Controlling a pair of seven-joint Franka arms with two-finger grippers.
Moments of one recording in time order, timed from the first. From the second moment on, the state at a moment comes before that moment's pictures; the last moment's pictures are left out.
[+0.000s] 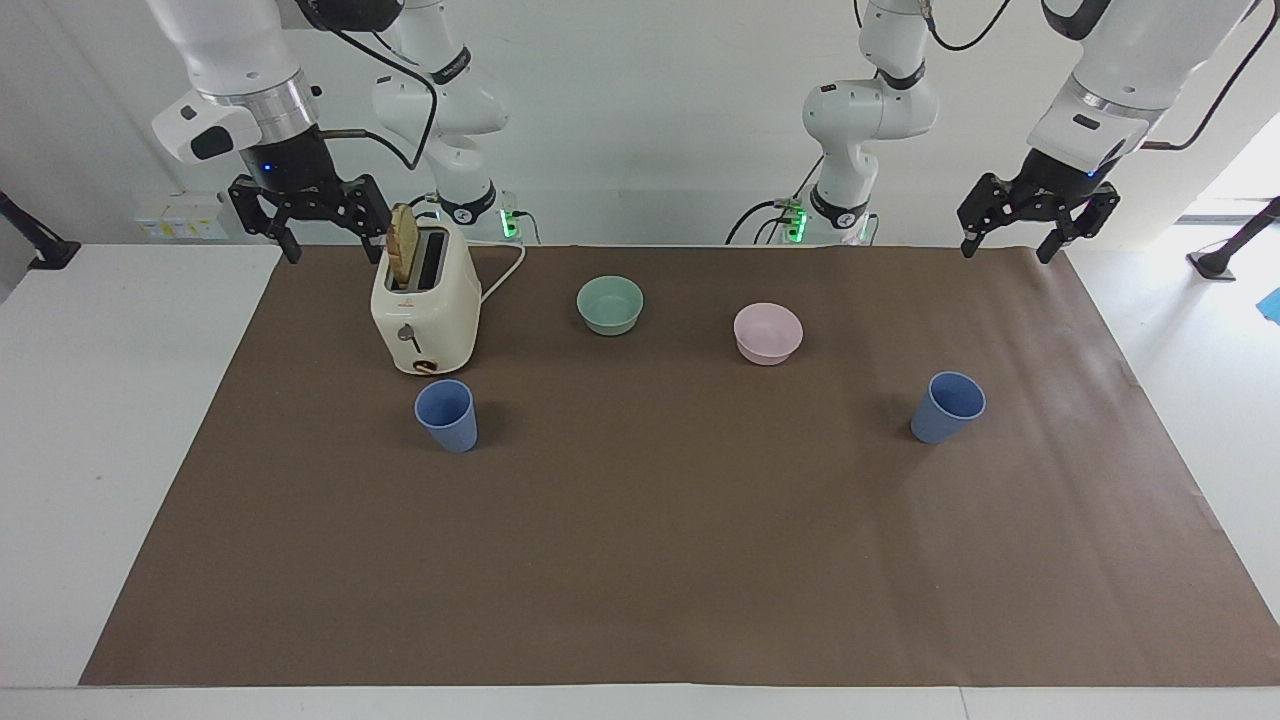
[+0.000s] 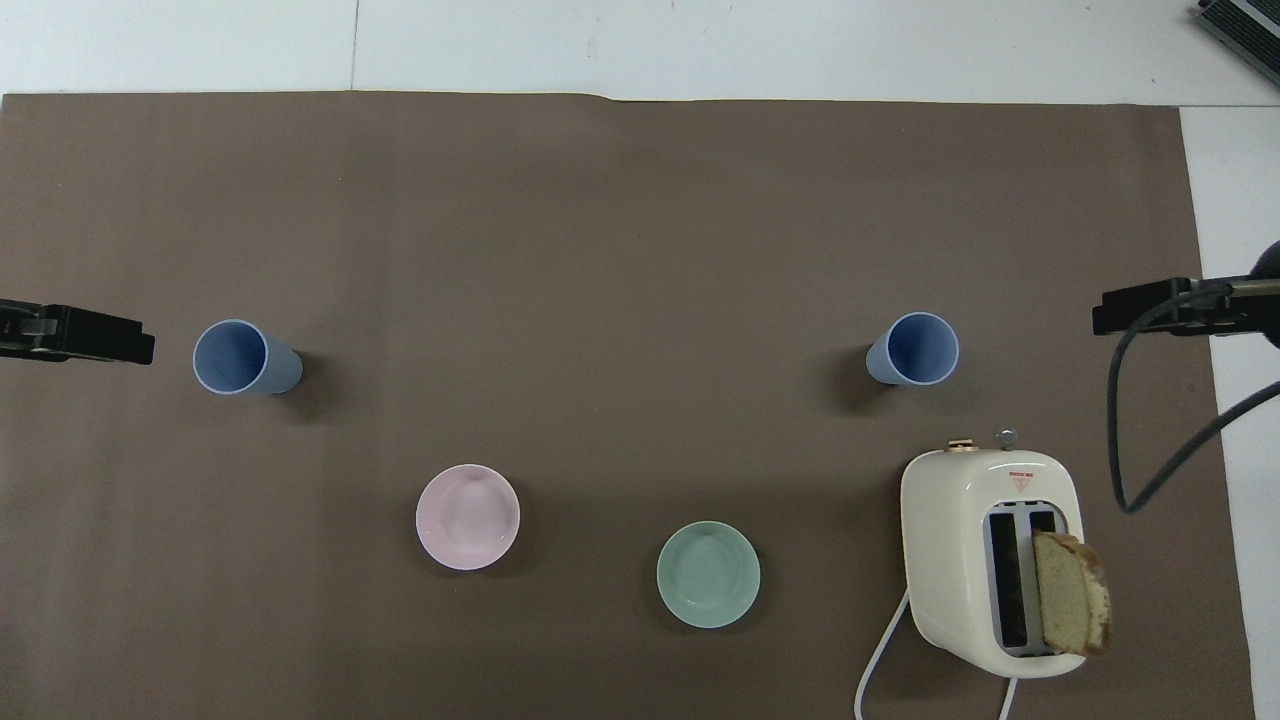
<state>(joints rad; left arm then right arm) 0.00 -0.08 -0.07 -1.61 -0.05 1.57 0.06 -0.01 -0.05 0.02 -1.58 0.00 1.61 0.04</state>
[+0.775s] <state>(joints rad) 0.00 -0.08 -0.07 -1.63 -0.05 1.57 0.06 -0.01 -0.05 0.02 -1.58 0.00 1.61 0.04</state>
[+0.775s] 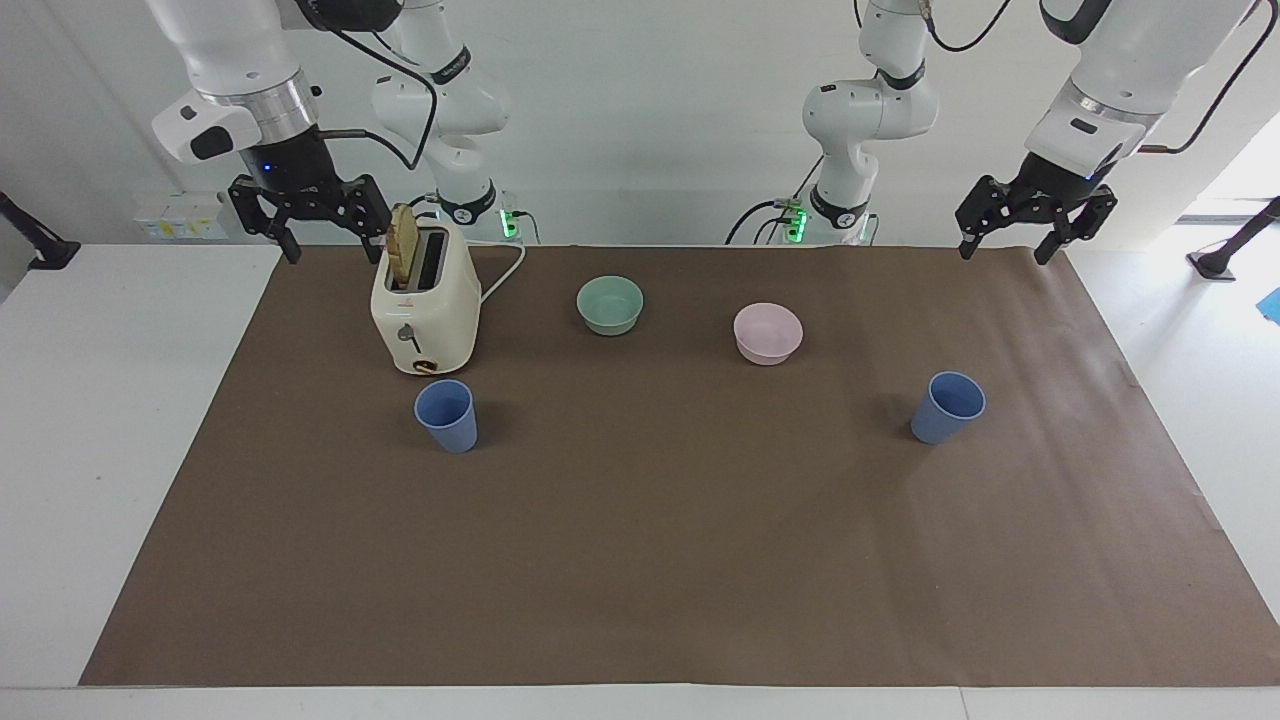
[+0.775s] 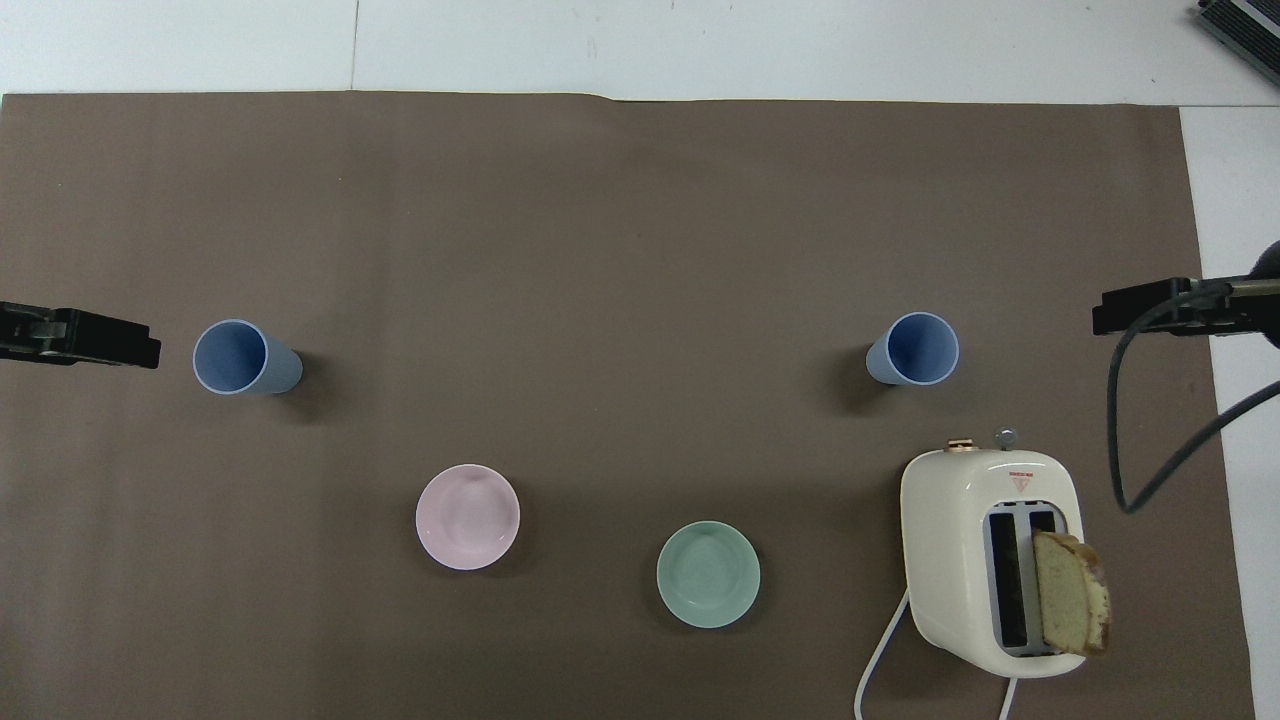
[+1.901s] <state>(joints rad) 0.16 0.10 -0.05 -1.90 -0.05 2.01 0.04 -0.01 -0.05 0.02 -1.58 0.00 1.61 0.04</state>
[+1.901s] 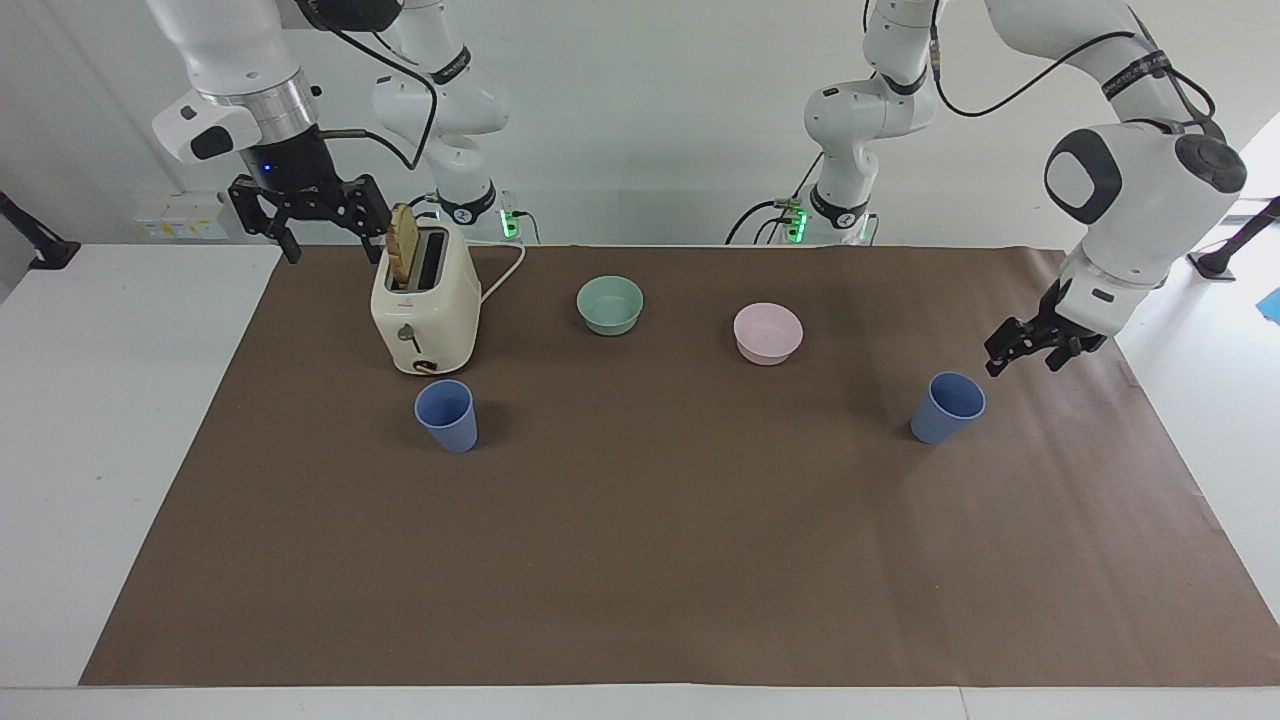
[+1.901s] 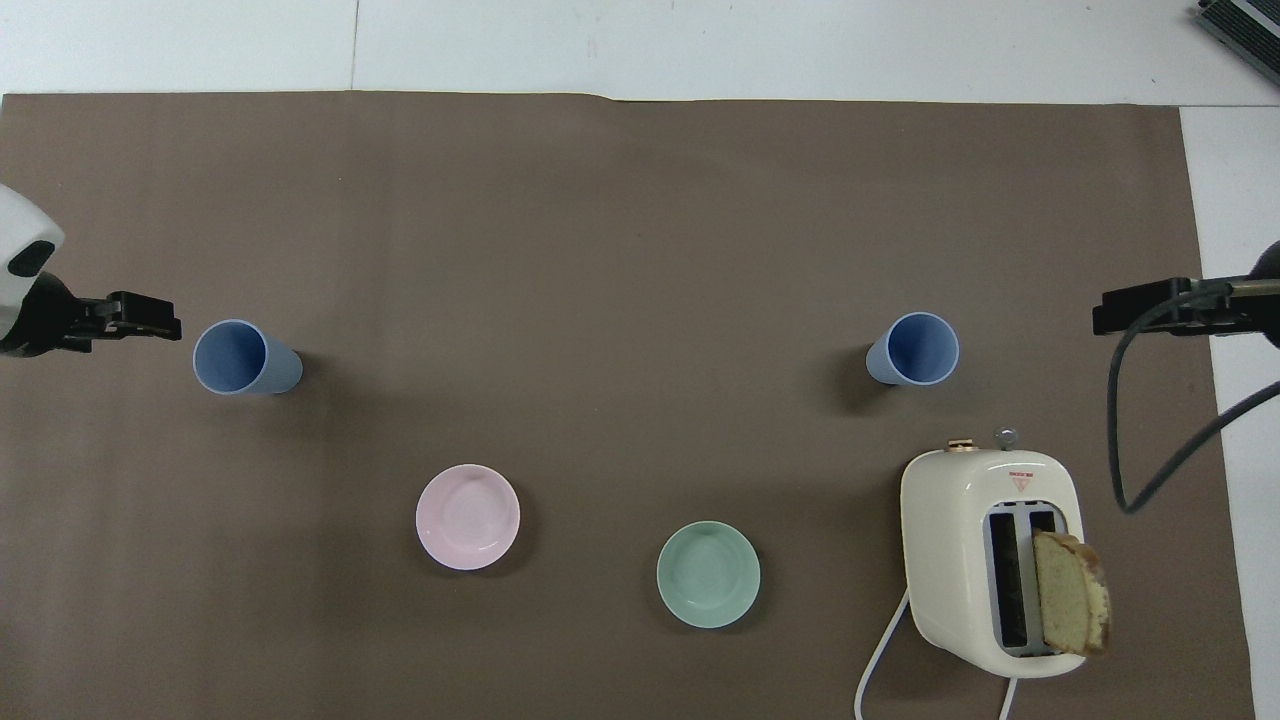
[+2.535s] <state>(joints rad) 0.15 0.16 -0.07 -2.04 -0.05 2.20 -0.05 -0.01 -0.05 0.02 -1.58 0.00 1.61 0.04</state>
